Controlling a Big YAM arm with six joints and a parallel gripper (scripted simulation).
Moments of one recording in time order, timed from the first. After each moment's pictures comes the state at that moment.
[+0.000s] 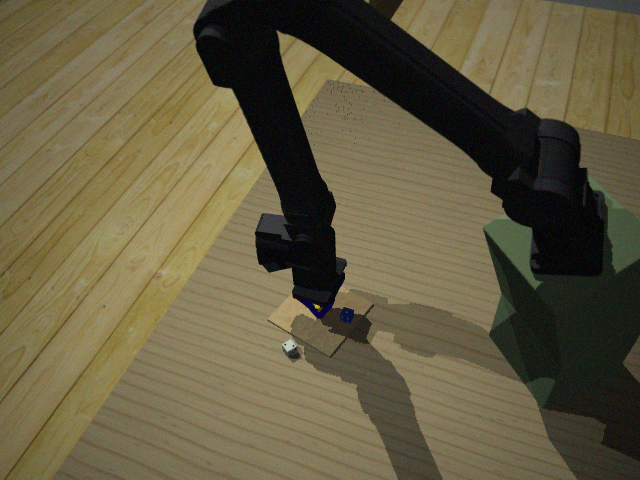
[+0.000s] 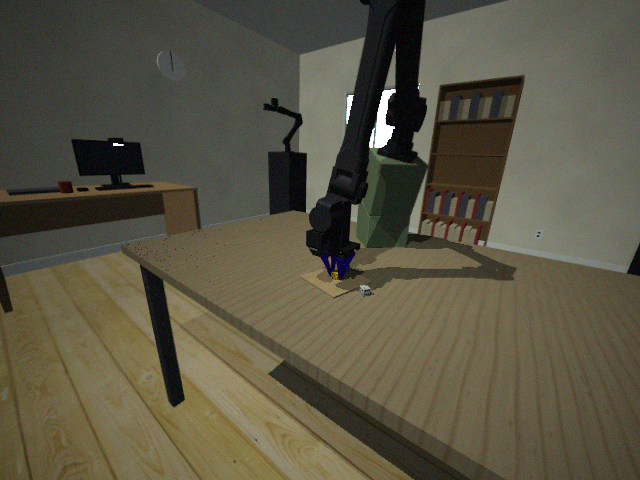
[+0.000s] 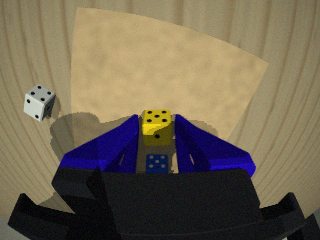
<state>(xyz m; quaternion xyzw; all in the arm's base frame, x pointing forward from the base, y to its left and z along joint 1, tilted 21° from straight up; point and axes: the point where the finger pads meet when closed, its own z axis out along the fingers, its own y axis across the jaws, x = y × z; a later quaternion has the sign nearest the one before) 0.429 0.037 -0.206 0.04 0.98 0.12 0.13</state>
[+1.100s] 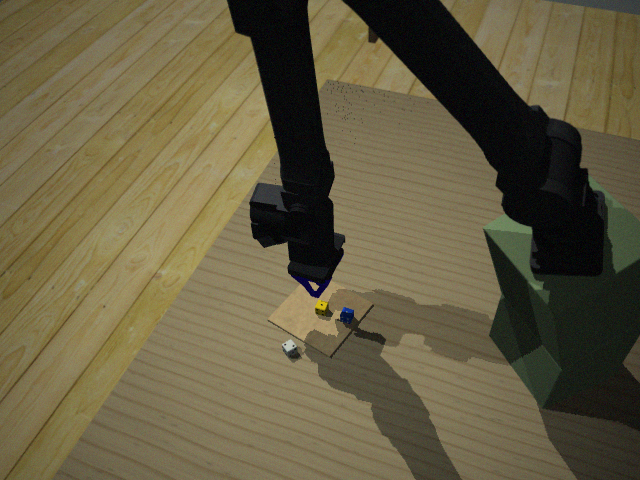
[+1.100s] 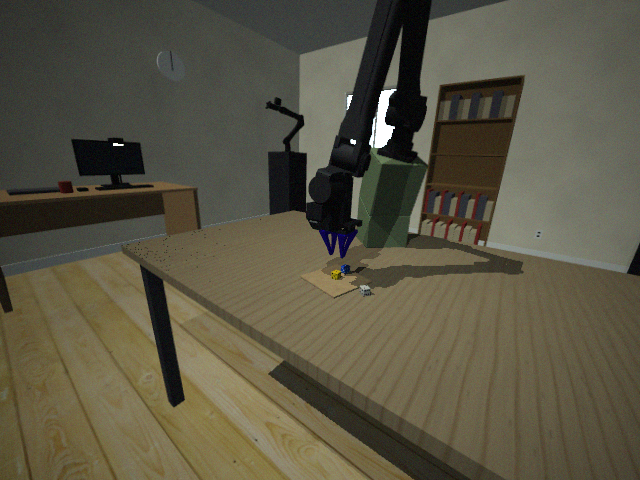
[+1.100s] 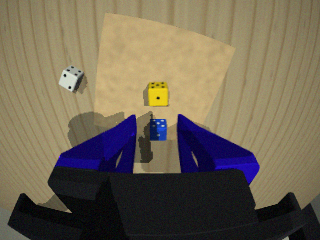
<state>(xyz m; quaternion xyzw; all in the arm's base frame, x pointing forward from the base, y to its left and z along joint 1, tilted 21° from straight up) 0.415 0.023 -0.146 0.04 0.98 0.12 0.14</state>
